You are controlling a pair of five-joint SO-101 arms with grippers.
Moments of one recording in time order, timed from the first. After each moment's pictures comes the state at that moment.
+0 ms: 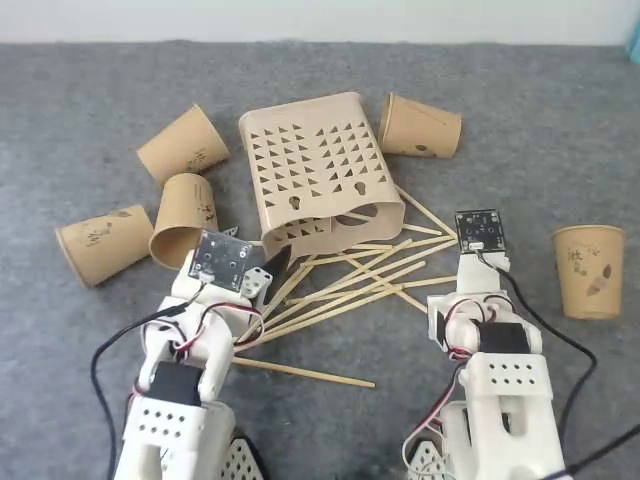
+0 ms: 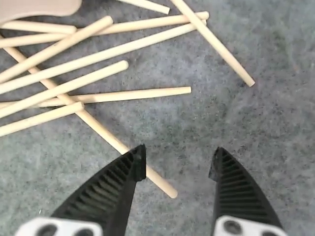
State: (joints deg) left arm 3.3 -83.6 91.6 33.0 -6.5; right arm -3.2 -56.4 76.1 52.0 3.2
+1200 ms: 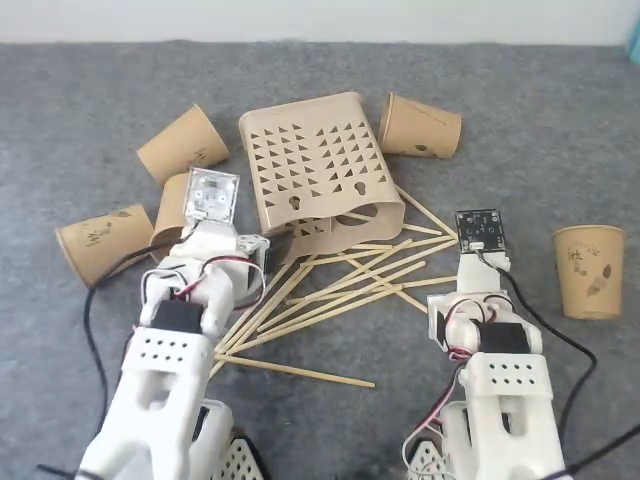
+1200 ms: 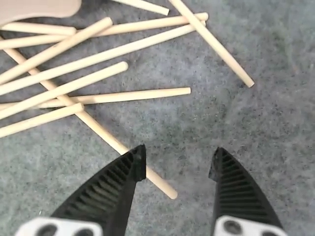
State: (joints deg) left arm 0.4 -47.9 72.8 28.3 1.3; right arm -3.2 -56.4 76.1 51.8 3.1
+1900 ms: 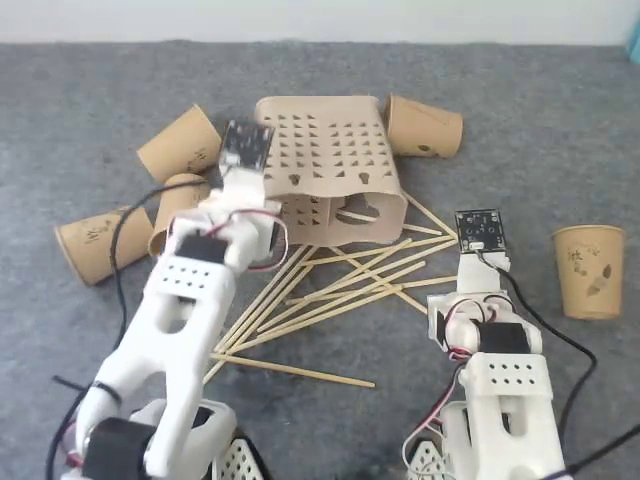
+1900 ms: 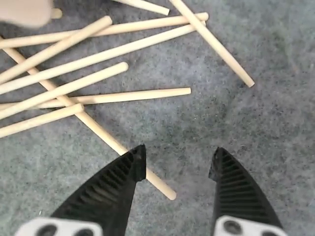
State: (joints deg) left arm 5.3 -23.4 47.8 38.2 1.8; right arm -3.2 -56.4 76.1 51.8 3.1
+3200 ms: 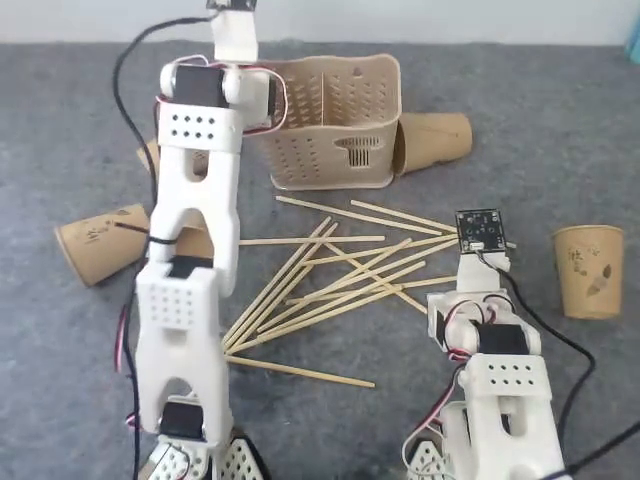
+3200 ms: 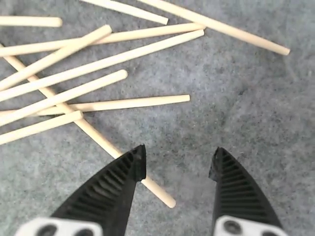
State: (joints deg) left arm 0.7 44.0 -67.5 93.8 7.3; right arm -3.2 -56.4 77.4 49.0 3.1
